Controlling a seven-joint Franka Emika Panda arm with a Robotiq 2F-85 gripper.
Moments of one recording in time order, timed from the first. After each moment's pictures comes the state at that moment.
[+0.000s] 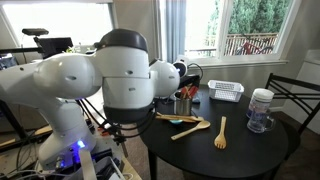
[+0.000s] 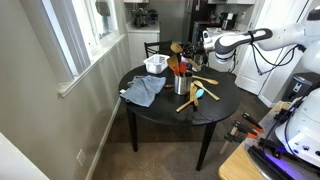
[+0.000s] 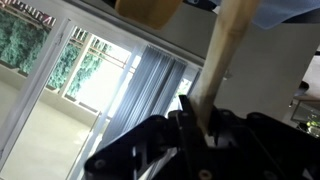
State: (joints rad) arm -1.38 1.38 1.23 -2.18 -0.70 3.24 -1.37
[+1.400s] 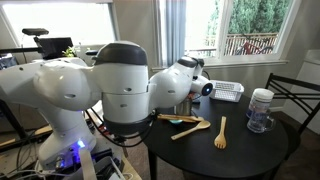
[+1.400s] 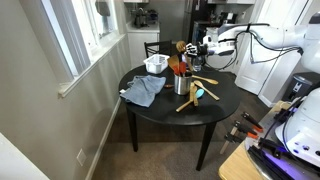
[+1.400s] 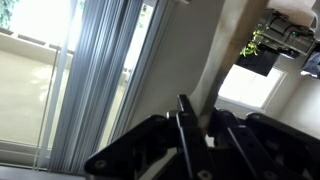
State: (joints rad) arm -1.42 1.47 1.31 -1.91 0.32 2.48 -2.34
